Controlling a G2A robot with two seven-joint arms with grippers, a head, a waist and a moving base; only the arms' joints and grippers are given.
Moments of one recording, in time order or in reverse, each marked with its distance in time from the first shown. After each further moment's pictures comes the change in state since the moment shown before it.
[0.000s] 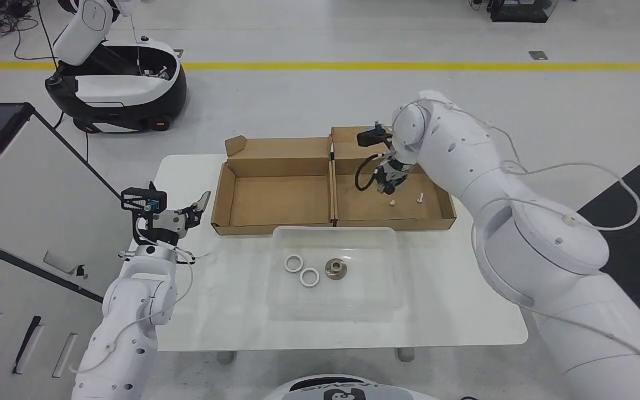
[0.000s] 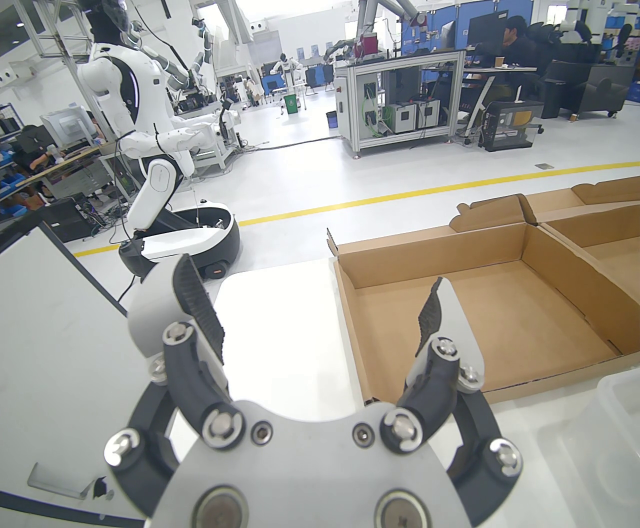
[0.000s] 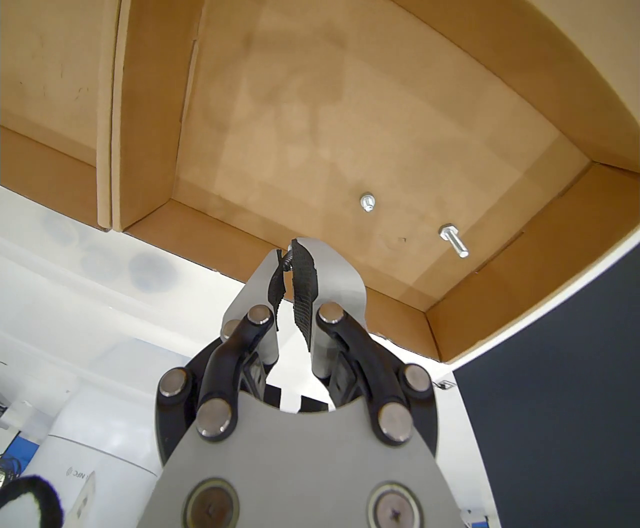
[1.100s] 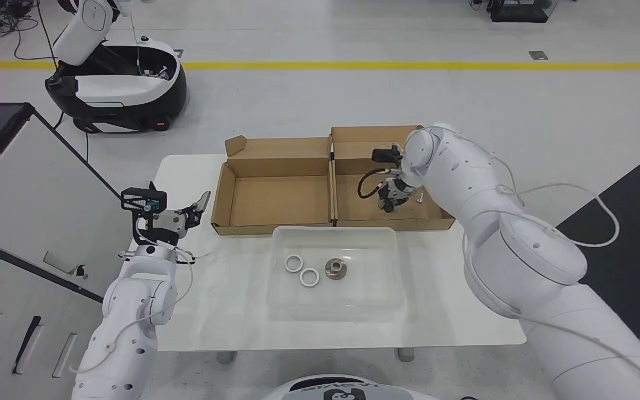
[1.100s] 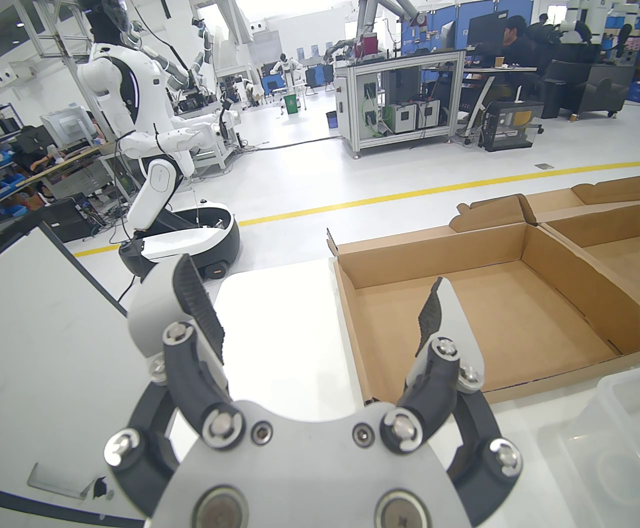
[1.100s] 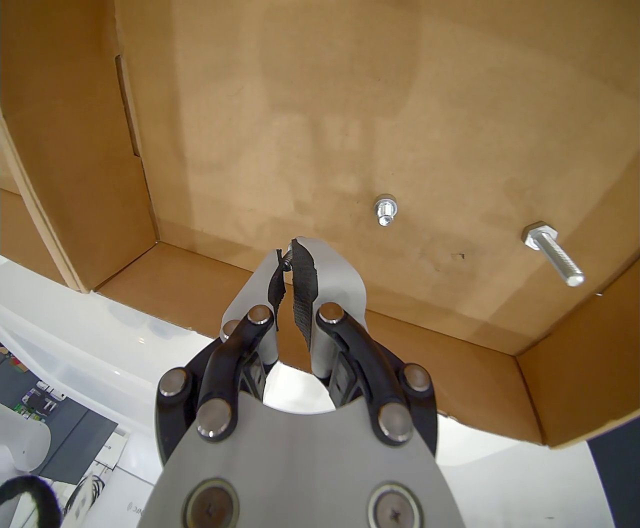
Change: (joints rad) left arm 0.000 0.000 0.000 0.000 0.000 0.000 0.000; right arm -0.092 -0.029 0.081 0.178 0.045 0.065 -0.120
